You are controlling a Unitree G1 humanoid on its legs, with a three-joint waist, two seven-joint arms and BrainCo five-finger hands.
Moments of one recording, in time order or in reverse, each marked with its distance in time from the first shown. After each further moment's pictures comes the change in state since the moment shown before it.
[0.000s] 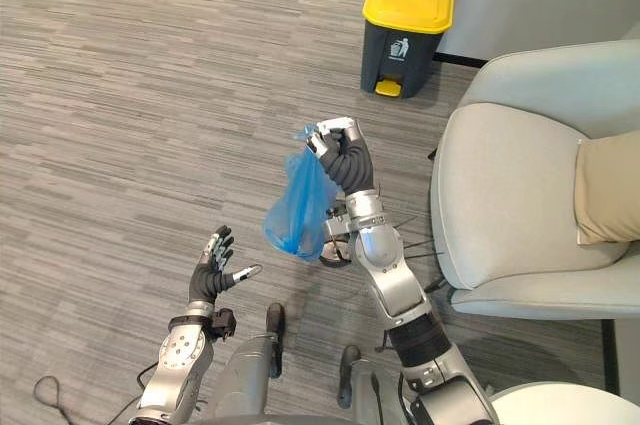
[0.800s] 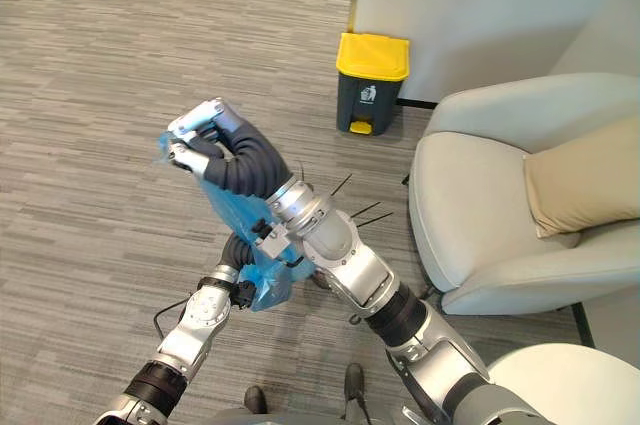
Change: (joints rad) left arm -0.312 0.097 -0.206 0.267 0.167 0.017 0.044; right arm -0.213 -0.006 0.303 -0.095 0.131 0.000 0.193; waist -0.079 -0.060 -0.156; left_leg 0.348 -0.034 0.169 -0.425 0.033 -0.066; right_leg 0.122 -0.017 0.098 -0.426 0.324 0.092
